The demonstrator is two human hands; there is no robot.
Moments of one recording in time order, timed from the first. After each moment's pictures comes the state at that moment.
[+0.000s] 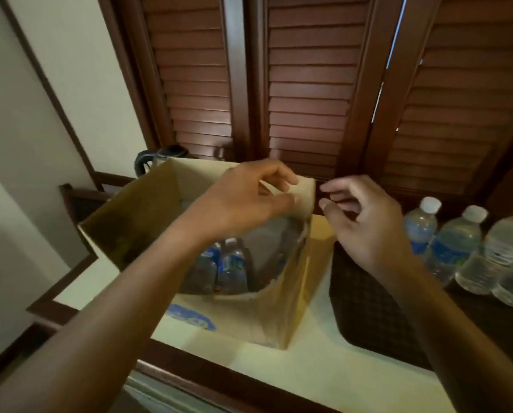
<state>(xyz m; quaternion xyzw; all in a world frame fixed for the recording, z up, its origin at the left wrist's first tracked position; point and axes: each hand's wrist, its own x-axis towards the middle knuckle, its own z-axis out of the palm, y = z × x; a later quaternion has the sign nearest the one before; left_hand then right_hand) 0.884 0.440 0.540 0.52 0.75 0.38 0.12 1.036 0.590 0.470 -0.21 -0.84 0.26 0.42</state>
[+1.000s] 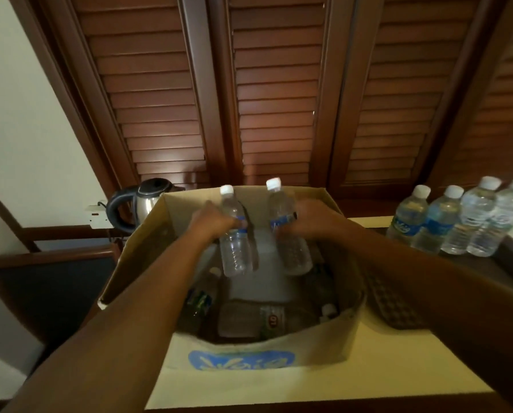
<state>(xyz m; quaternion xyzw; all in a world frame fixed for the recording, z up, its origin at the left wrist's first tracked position) 0.670 0.492 0.445 0.38 0.83 0.32 0.24 0.883 0.577 0.467 -0.39 -0.87 0.27 0.12</state>
